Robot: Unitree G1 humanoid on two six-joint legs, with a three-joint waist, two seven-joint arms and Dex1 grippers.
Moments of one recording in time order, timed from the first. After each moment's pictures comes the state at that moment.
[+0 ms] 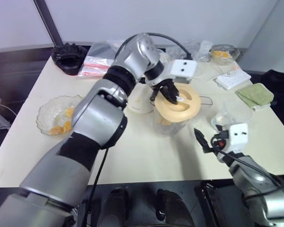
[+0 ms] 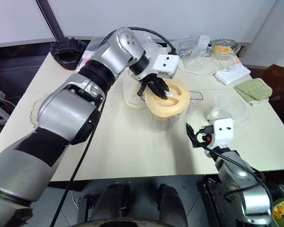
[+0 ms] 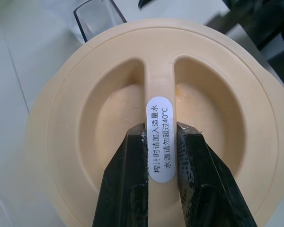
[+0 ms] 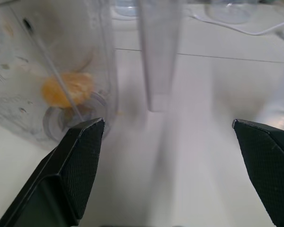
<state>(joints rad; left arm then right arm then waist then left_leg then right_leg) -1.66 0.05 -0.35 1.30 0.28 -0.04 -1.48 0.11 -0.43 -0.17 -0.49 0.40 0.54 0.17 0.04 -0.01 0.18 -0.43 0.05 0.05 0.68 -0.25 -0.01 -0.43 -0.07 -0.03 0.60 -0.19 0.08</state>
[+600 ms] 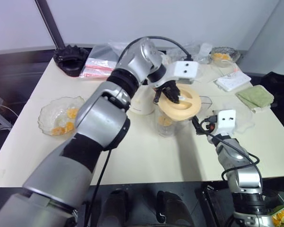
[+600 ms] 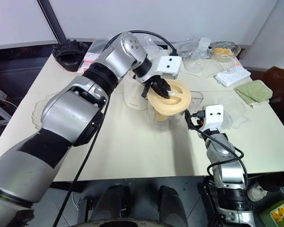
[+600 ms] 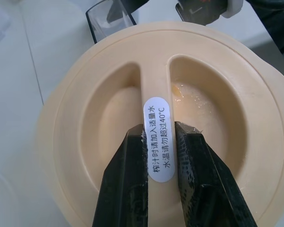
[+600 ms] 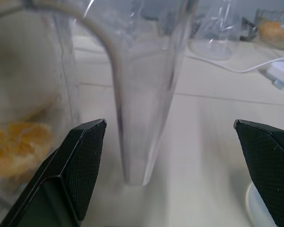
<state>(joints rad) -1.65 0.02 -0.35 1.31 0.30 -0.03 -1.40 -0.14 -0.34 -0.15 -0.13 0.23 0.32 0.15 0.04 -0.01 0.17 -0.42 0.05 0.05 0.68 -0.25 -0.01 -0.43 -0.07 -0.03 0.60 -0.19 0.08</state>
